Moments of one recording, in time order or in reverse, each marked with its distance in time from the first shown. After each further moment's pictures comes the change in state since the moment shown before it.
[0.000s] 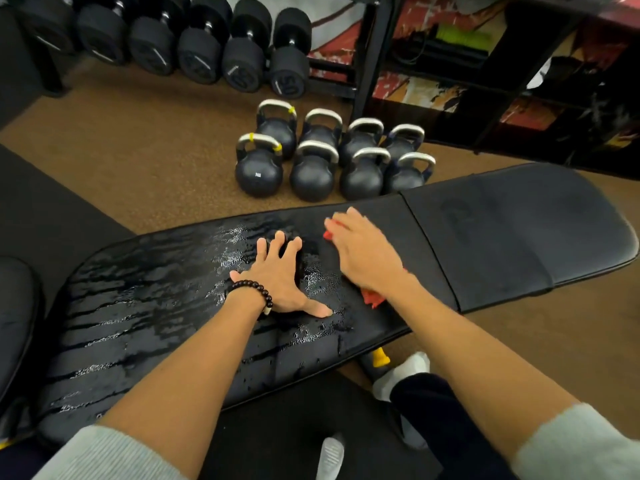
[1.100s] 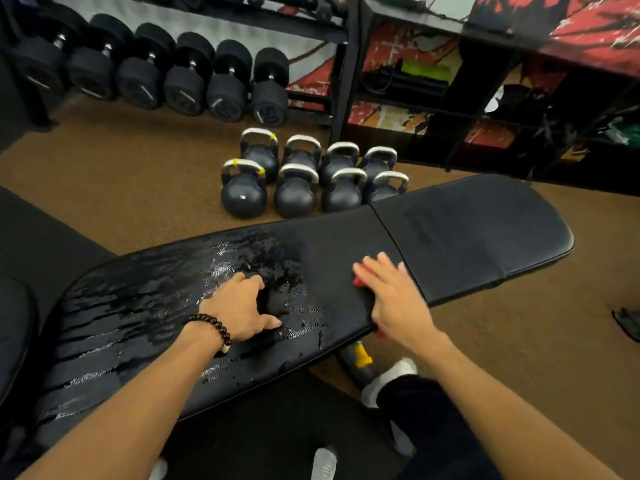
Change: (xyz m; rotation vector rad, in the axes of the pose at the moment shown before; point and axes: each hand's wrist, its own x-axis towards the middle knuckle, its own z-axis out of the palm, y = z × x) left_hand -0.052 -0.020 0.001 0.091 0.098 -0.028; right_hand -0.120 0.027 -0.010 0.088 0.069 0.155
